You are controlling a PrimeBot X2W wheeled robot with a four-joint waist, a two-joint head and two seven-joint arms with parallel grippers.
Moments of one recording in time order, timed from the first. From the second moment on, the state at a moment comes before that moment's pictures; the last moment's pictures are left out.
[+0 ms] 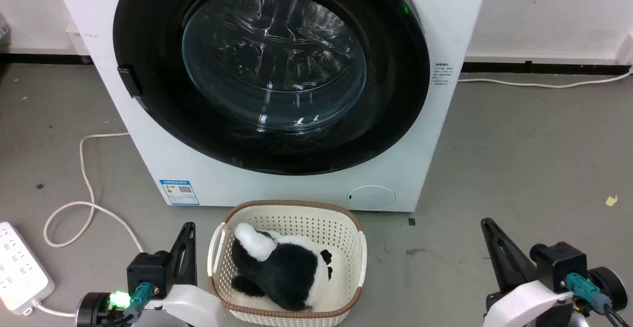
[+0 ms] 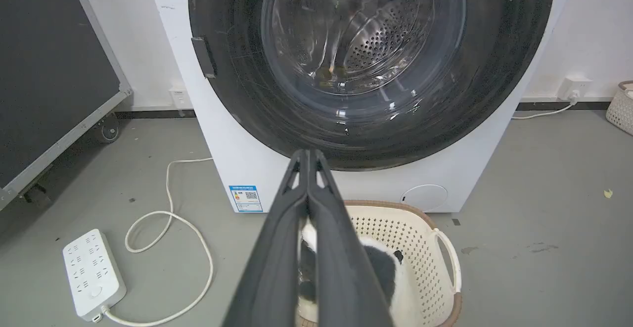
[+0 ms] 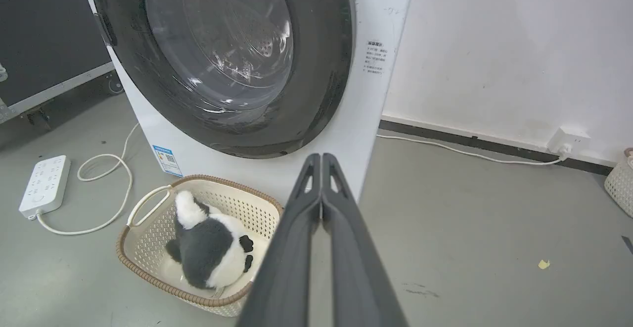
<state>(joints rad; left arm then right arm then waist) 0.02 0.05 0.00 0.00 -0.01 0.00 0.00 0.01 -0.05 0.00 0.00 0.01 0.13 0.00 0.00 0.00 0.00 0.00</state>
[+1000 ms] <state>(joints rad) 0.02 0.05 0.00 0.00 -0.01 0.00 0.00 0.01 -0.05 0.00 0.00 0.01 0.13 0.00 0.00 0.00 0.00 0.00</state>
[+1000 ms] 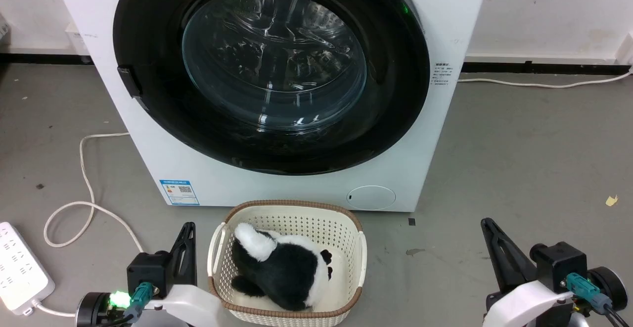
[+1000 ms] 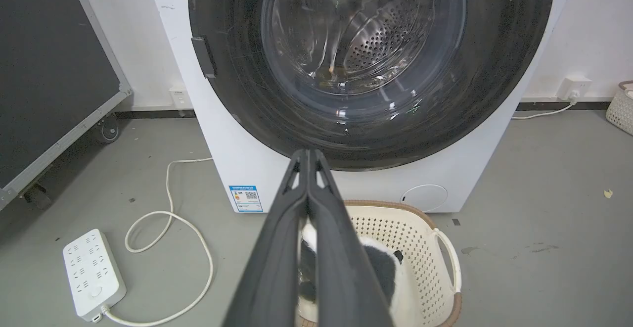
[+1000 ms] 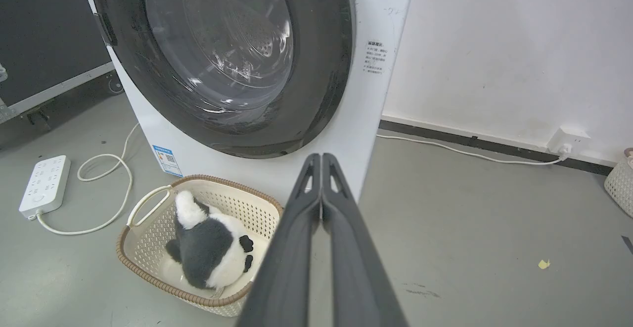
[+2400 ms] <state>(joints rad) 0.01 0.05 -0.03 -0.01 -0.04 0.02 -0.05 -0.04 -0.08 0.00 -0.01 0.03 0.13 -0.05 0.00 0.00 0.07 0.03</state>
